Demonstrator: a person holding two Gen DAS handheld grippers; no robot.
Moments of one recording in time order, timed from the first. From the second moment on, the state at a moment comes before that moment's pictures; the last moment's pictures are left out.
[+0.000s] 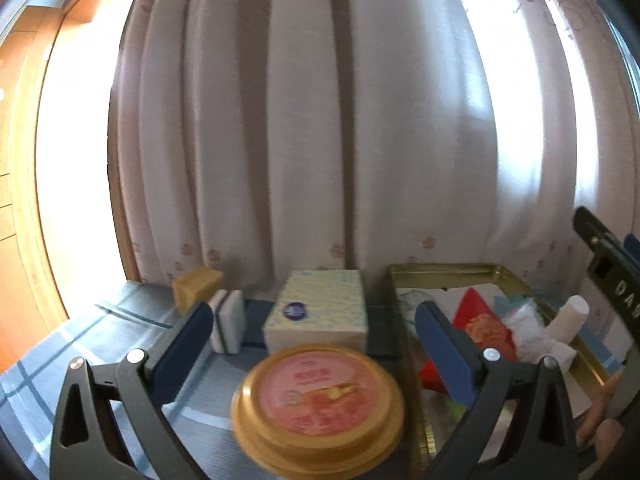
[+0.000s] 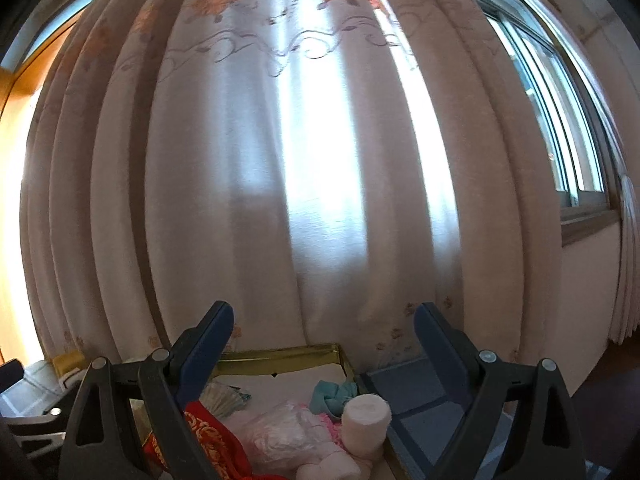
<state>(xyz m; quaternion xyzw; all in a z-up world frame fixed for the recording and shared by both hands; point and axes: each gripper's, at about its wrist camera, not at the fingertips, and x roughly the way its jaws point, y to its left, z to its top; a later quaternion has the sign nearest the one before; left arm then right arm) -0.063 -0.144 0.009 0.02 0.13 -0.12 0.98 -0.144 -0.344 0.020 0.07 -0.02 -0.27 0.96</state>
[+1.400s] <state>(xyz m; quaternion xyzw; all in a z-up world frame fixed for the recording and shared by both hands) 0.031 0.034 0.005 0.02 0.15 0.01 0.99 -0.070 -0.152 0.017 0.08 0.06 -0.15 0.98</state>
